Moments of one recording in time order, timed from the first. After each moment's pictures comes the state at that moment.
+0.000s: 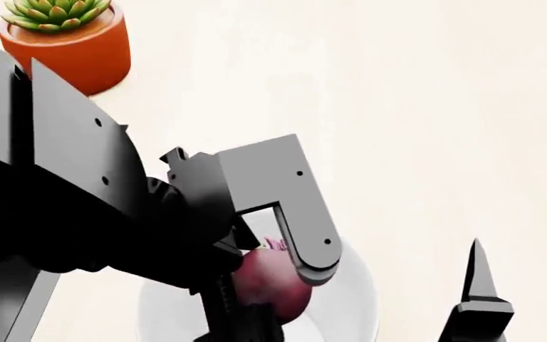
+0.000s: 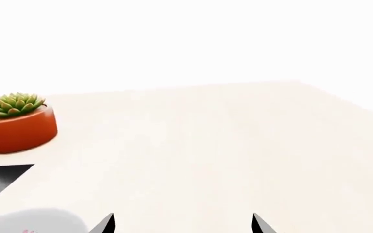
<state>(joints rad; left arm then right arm) -1.90 -0.21 1.53 -0.11 -1.63 -1.13 -0.04 0.81 1.57 -1.22 -0.83 1.31 -0.32 0.84</state>
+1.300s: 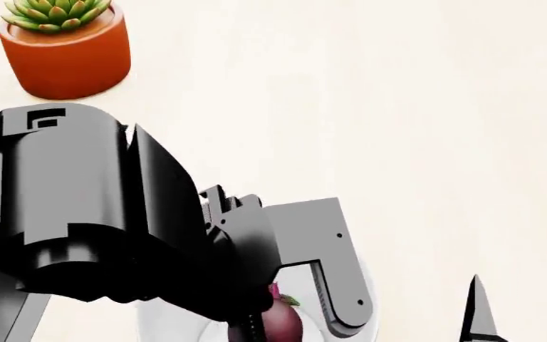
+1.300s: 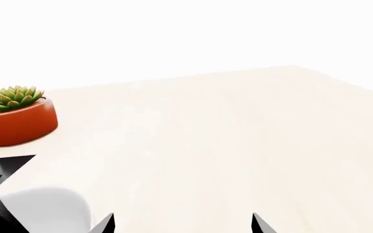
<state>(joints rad) -1.81 -0.07 1.64 -0.20 -1.49 -1.11 0.03 0.69 1.57 -1.31 -0.80 1.19 -0.48 0.86</state>
